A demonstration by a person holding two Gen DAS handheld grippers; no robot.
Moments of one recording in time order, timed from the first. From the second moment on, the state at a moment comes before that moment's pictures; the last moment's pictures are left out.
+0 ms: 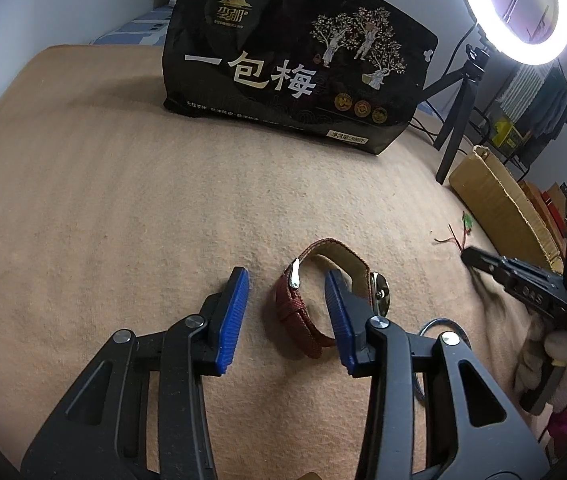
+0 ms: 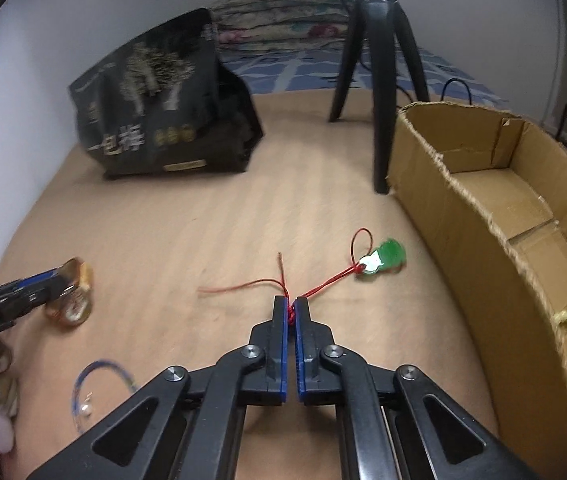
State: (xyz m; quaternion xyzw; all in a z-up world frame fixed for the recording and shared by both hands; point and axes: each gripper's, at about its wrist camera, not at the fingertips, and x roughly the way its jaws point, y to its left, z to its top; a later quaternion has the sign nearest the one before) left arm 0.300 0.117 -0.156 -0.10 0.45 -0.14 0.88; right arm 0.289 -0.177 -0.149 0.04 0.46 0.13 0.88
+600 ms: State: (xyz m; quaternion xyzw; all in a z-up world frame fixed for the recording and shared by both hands) left arm 0.300 0.124 -0.151 -0.13 0.45 -0.14 0.87; right arm 0.268 -0.194 -0.136 0.00 0.42 0.08 0.90
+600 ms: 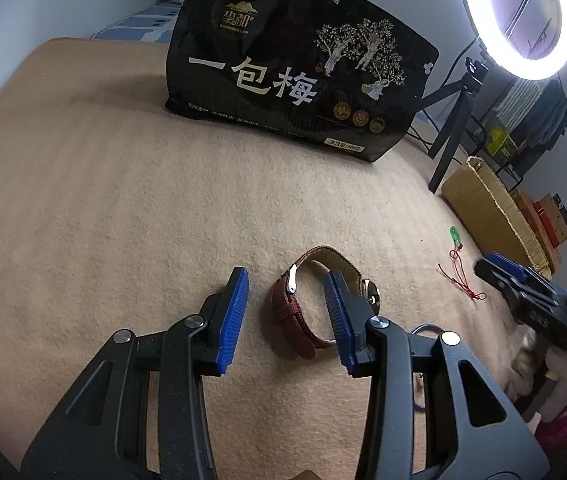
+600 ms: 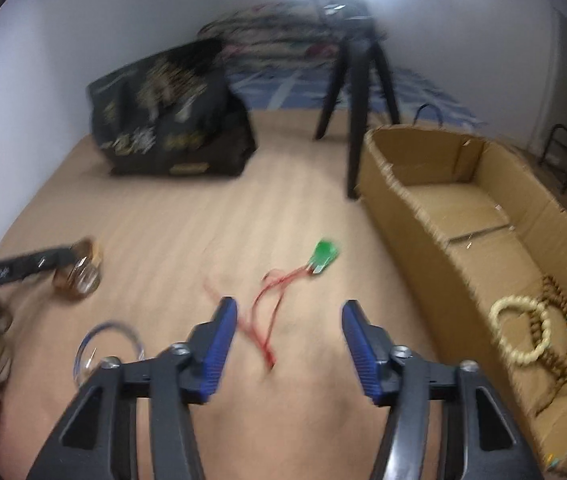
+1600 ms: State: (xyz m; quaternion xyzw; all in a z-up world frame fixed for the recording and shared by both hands) left arm 0.306 0.076 -0.126 -0.06 0.47 -0.09 0.88; right arm 0.279 -0.193 -0.123 0.01 0.41 0.13 0.90
